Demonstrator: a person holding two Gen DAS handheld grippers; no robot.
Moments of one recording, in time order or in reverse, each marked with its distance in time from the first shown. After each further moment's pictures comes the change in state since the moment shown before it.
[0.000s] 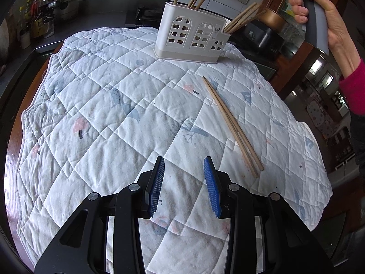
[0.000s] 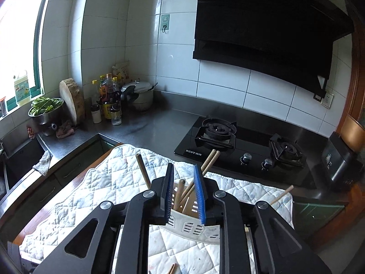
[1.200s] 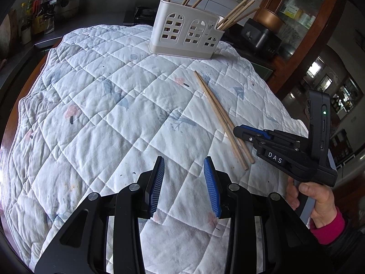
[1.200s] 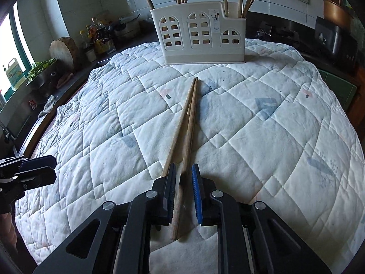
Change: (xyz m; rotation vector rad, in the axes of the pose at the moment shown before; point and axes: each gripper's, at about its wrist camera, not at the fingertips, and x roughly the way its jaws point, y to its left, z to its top) left arm -0.001 -0.016 -0.019 -0.016 -0.008 -0.015; right arm -0.022 0.049 -0.290 0.291 0.382 0.040
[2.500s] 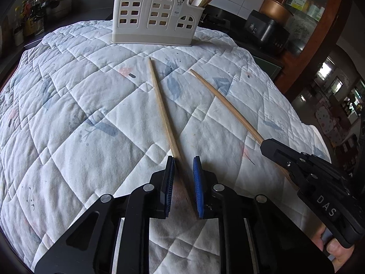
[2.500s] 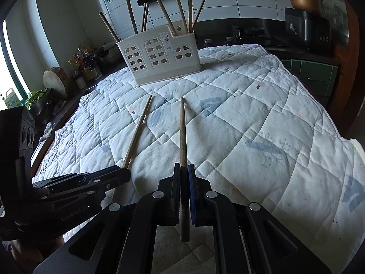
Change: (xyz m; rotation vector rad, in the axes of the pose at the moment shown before) left arm 0.100 -0.097 0.008 -0.020 -0.008 0.083; right arm -0.053 -0.070 -0.025 0.132 -0.116 0.015
